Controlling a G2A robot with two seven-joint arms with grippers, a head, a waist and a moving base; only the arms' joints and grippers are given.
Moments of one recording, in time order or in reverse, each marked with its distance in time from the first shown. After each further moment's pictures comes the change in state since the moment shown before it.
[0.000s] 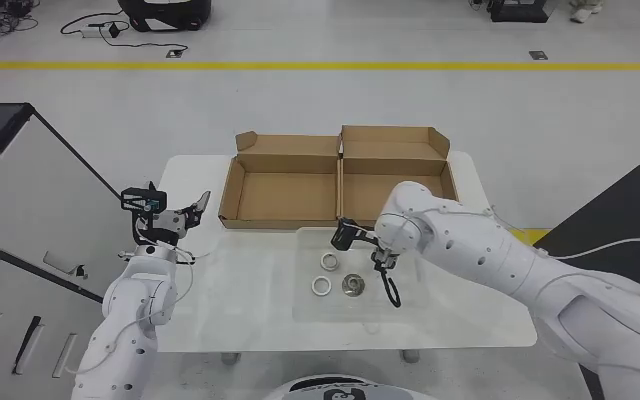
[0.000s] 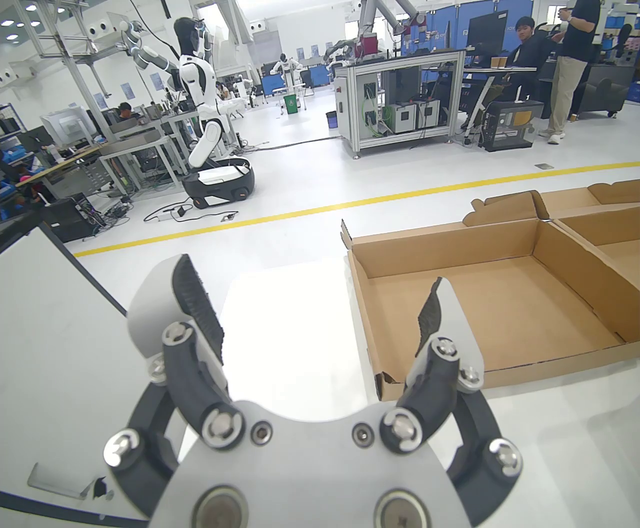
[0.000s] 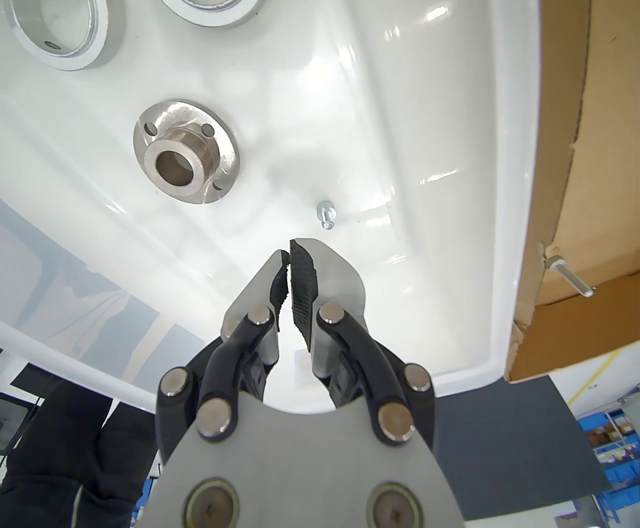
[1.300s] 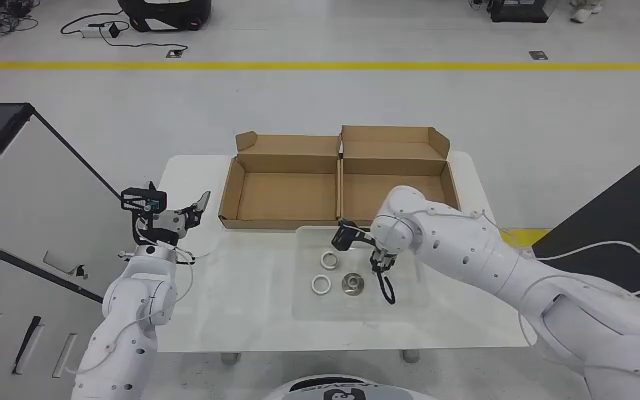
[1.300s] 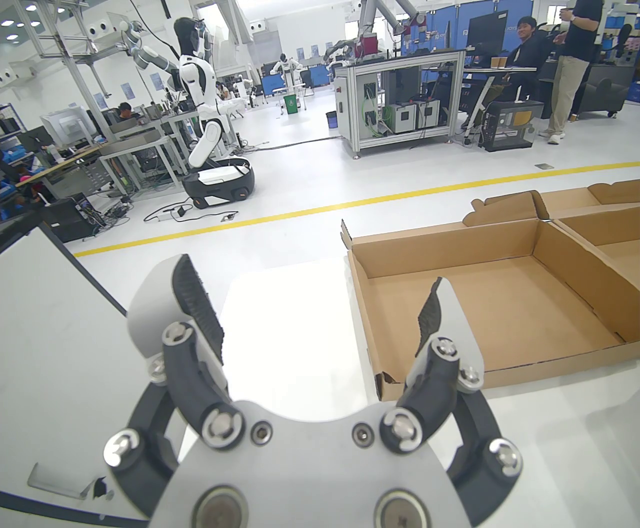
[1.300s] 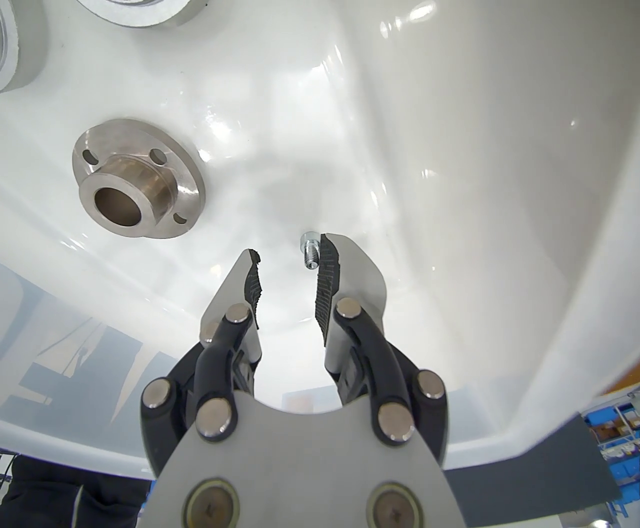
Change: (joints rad) left arm 0.000 0.000 0.000 0.000 0.000 0.000 0.000; right arm -0.036 -0.061 0.004 0.141 -0.052 -0.045 -0.048
